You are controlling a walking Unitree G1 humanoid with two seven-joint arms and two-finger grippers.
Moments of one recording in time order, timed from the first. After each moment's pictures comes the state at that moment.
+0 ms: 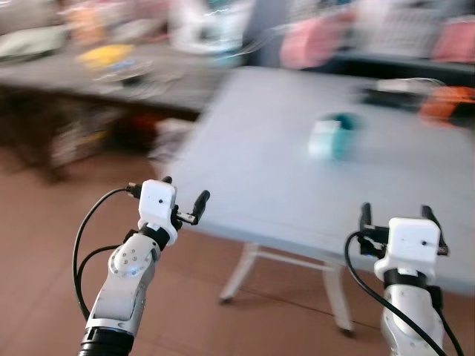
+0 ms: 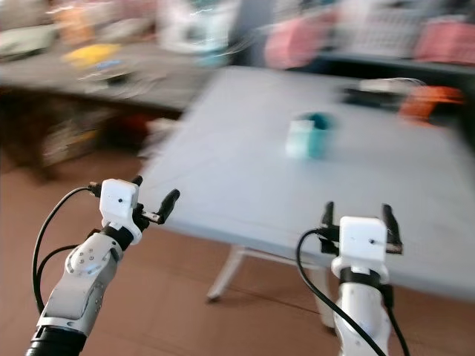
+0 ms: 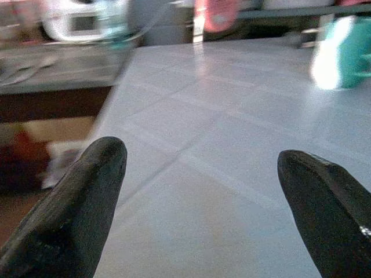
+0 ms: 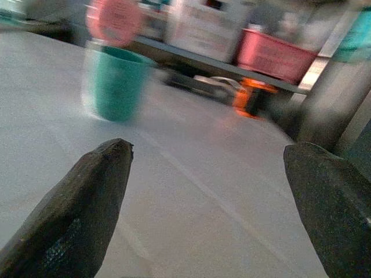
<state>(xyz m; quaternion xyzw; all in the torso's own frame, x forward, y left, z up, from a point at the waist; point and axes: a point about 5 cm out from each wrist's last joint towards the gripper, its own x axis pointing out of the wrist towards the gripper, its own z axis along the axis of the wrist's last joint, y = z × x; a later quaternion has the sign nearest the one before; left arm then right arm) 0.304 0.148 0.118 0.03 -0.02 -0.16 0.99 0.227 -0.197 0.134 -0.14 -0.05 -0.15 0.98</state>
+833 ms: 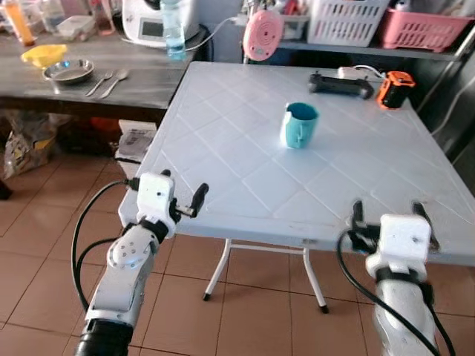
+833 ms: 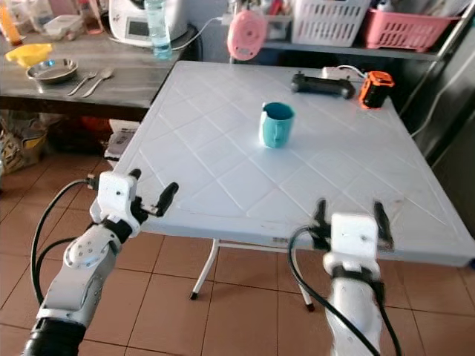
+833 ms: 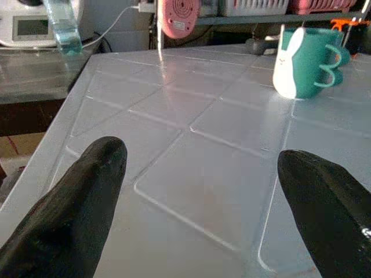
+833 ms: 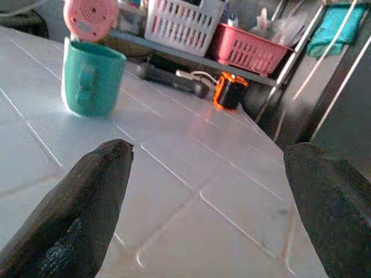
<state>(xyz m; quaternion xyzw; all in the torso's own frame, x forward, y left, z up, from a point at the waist) 0.311 0.146 0.127 0.03 -0.03 -0.17 0.98 0.235 -0.185 0.139 -0.13 -0.06 -0.13 0.98</state>
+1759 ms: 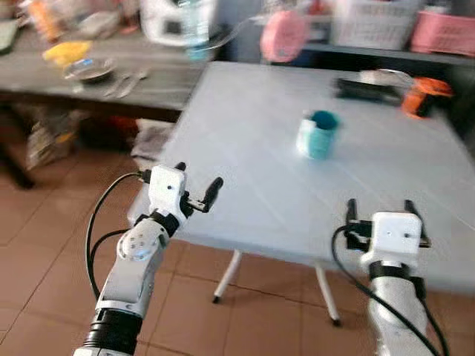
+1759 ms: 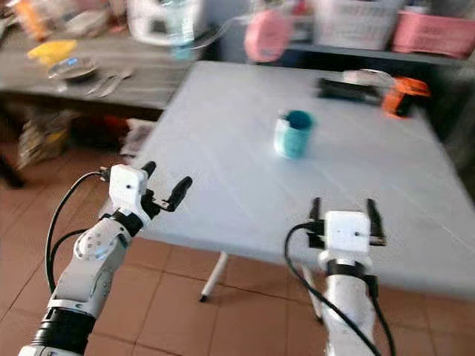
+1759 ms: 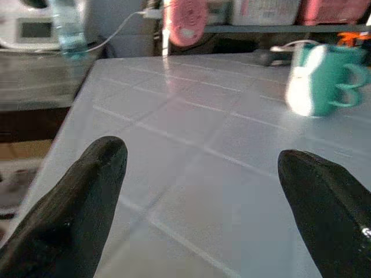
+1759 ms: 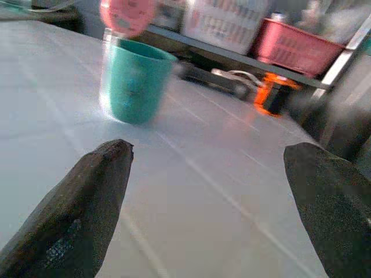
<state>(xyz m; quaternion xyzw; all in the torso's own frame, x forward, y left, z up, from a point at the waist) 0.316 0.133 0.133 0.02 -0.04 -0.21 0.98 0.240 -0.179 0.130 -0.13 -0.05 -0.12 0.98</state>
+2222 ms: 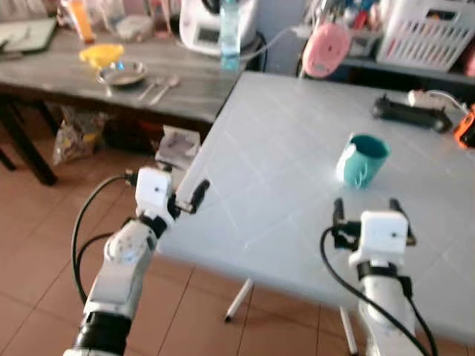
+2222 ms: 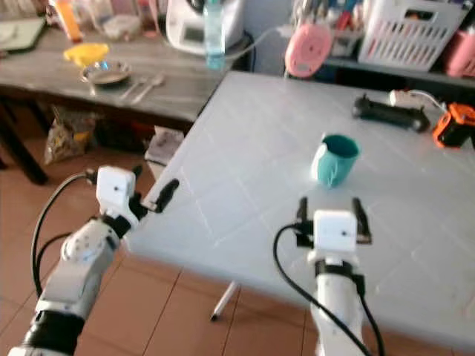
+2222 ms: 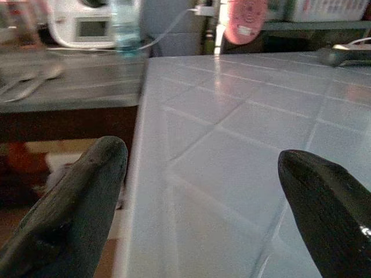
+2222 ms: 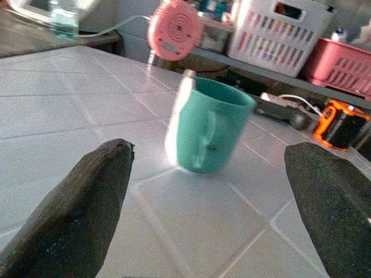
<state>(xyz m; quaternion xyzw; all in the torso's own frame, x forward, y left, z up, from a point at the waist) 0.316 0.144 0.128 0.02 -0.03 -0.20 0.98 0.241 -0.171 0.132 -0.12 -0.05 -0.11 0.99</state>
